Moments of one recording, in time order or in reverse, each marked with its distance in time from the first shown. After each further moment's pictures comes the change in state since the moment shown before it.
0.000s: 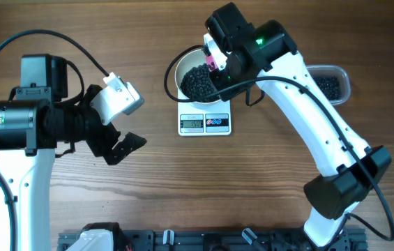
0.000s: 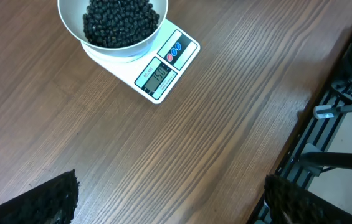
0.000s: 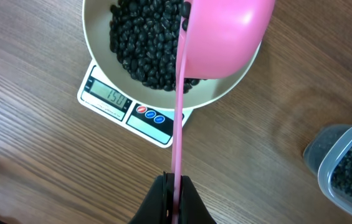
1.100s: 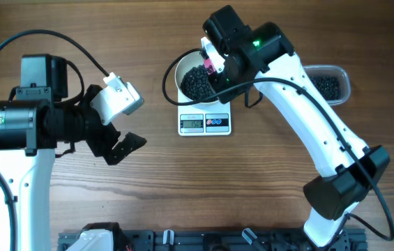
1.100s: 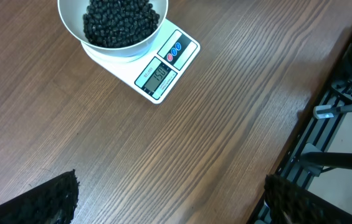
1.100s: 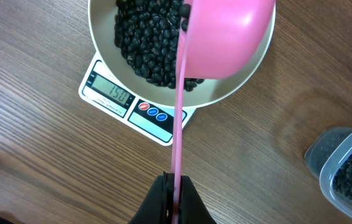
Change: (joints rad) left arm 0.000 0.000 0.000 0.000 0.000 0.000; right arm 0.012 0.000 -0.011 0.006 0.000 -0.020
